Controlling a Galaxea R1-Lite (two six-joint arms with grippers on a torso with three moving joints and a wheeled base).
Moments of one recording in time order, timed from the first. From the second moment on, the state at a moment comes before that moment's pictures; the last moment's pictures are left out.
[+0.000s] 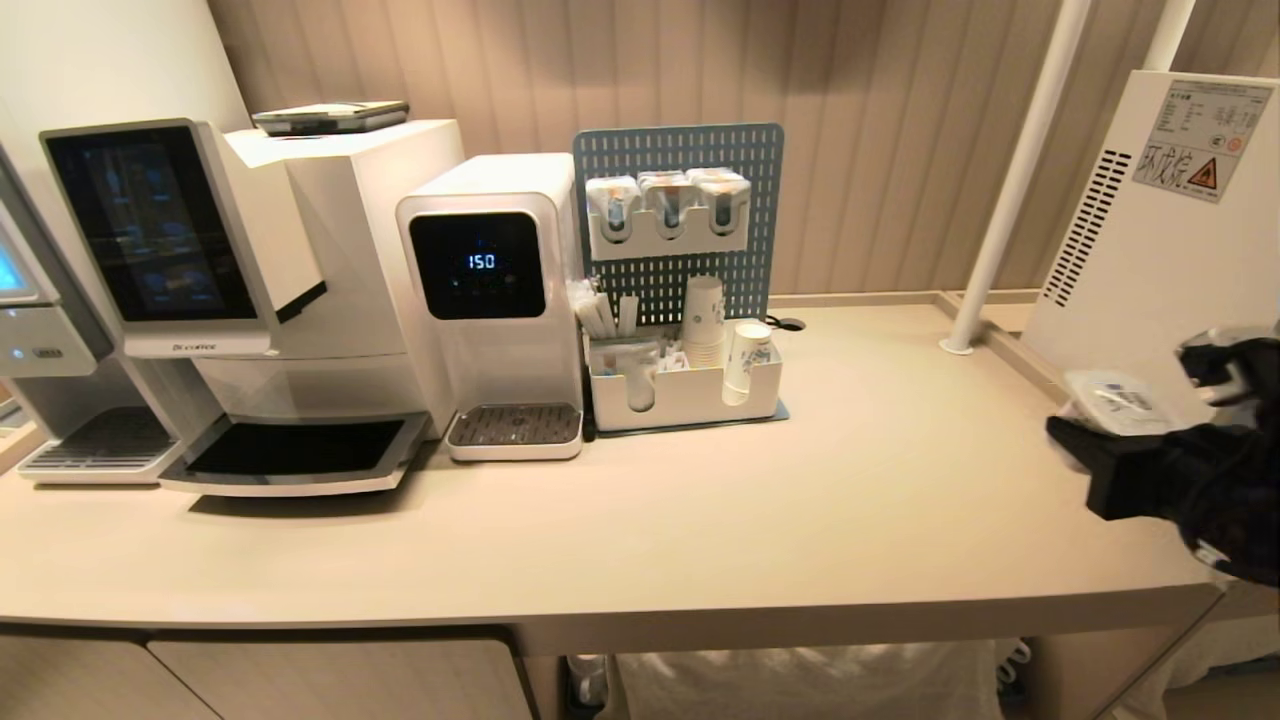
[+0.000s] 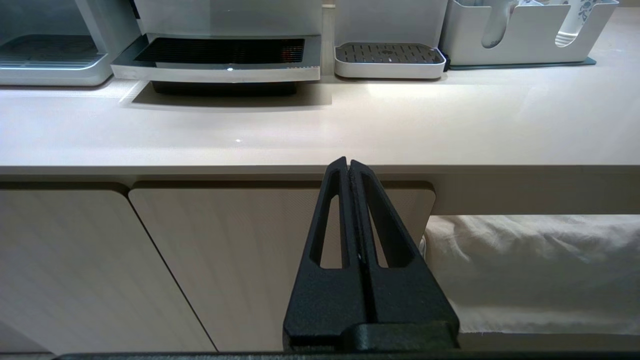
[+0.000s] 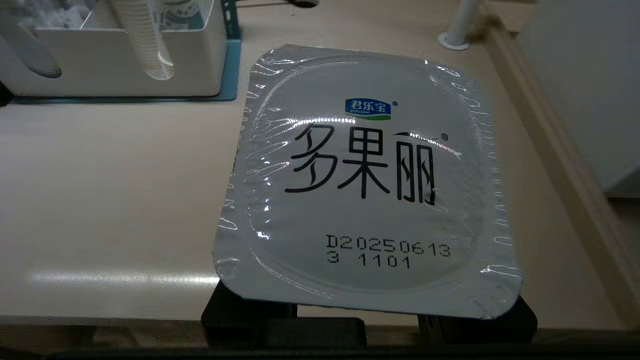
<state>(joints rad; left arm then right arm) 0.00 0.00 0.00 0.00 0.00 -0.03 0.10 1.38 -0.37 -0.80 -0.11 -0.10</state>
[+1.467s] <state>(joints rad) 0.00 0.00 0.00 0.00 0.00 -0.03 0.00 0.00 -0.01 0.03 0.01 -0.03</state>
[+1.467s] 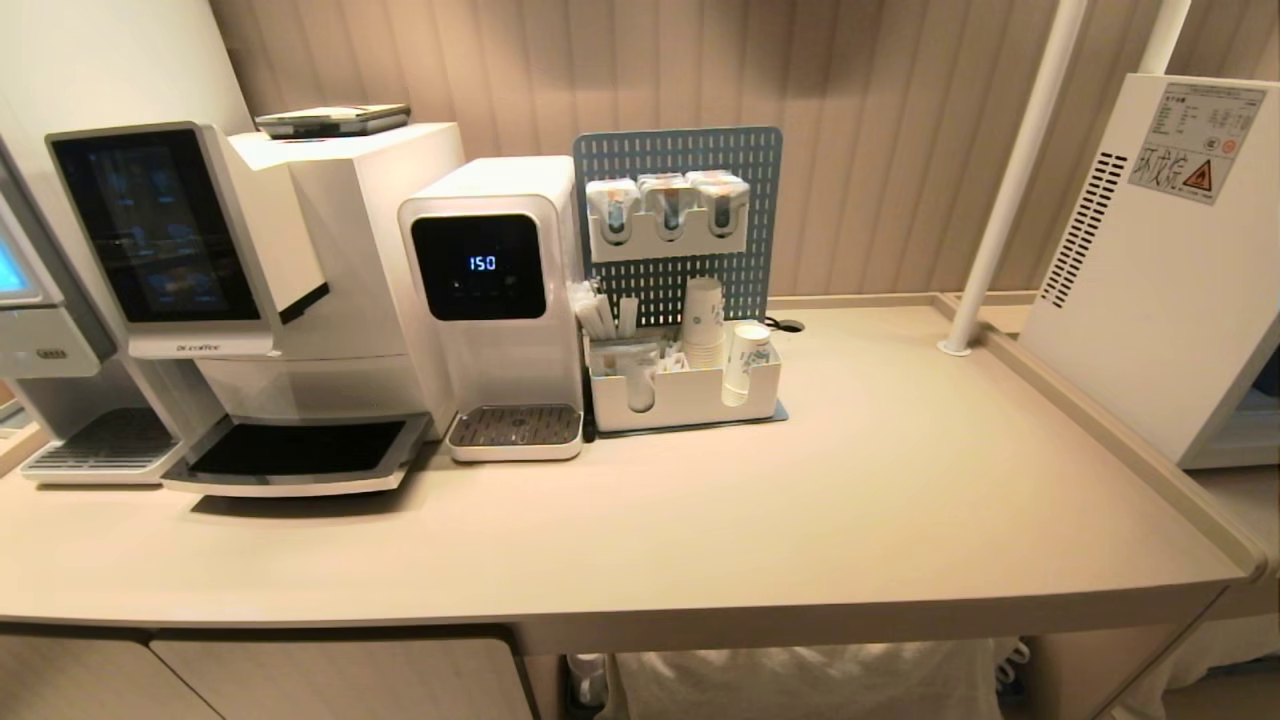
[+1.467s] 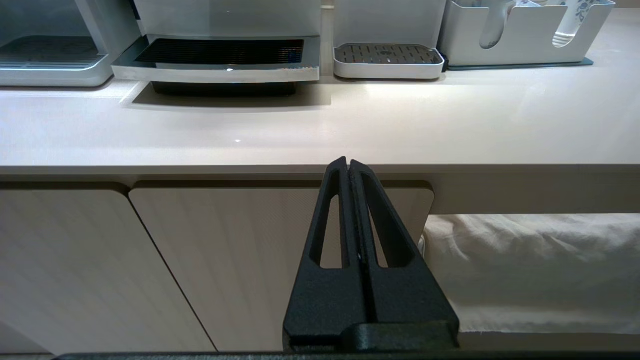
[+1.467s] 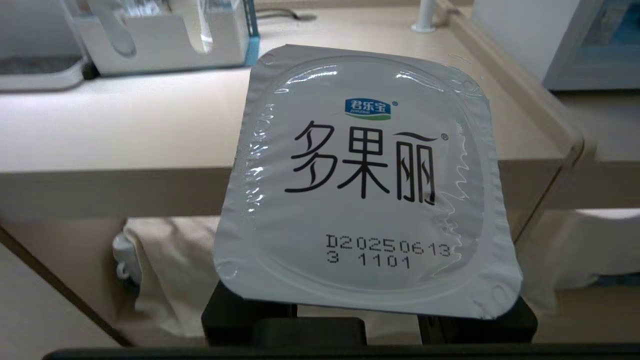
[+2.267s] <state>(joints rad) 0.00 0.00 0.00 0.00 0.00 -0.03 0.00 0.00 -0.01 0.05 0.01 -0.03</state>
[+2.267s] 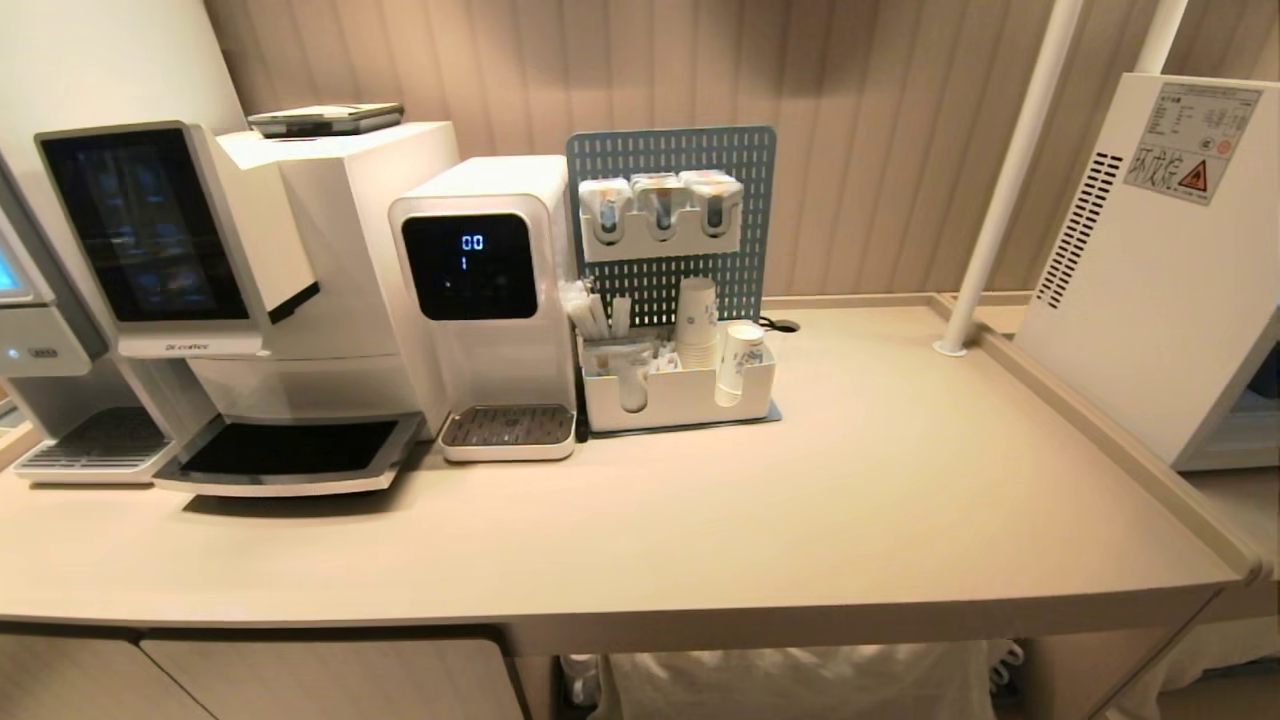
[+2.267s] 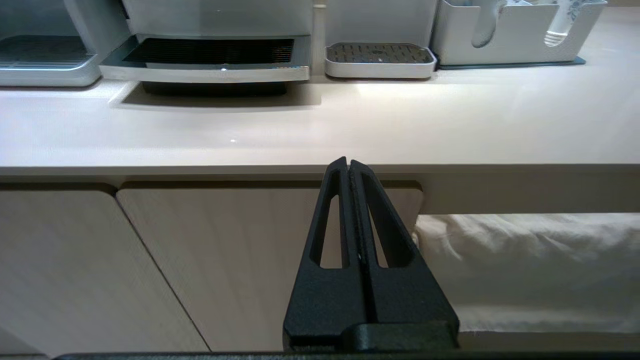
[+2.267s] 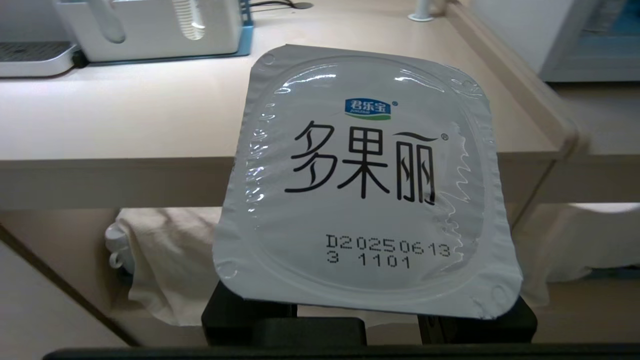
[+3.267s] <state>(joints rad) 0.00 0.00 0.00 0.00 0.00 -0.03 0.00 0.00 -0.01 0.05 0.01 -0.03</state>
